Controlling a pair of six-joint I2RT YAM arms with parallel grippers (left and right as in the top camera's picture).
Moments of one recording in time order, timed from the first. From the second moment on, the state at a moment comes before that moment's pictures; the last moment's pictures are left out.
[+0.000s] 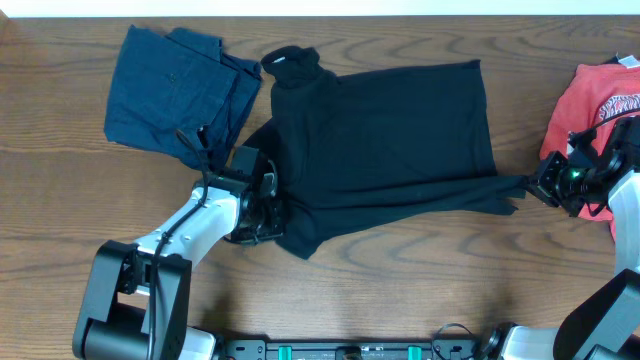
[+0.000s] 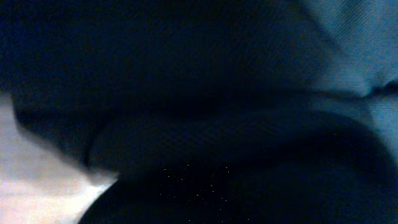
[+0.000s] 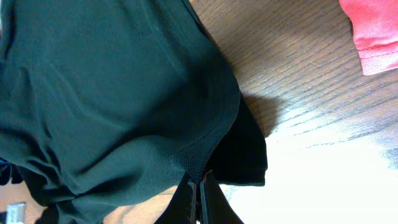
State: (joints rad) left arm -0.28 1.62 0.78 -0.71 0.28 -0.36; right arm -0.47 1.54 1.10 -0.94 -0.45 0.19
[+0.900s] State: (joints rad) left arm -0.28 0.87 1.02 -1.29 0.21 -0.35; right arm -0.54 1.32 1.28 -1.06 -0.46 0.17
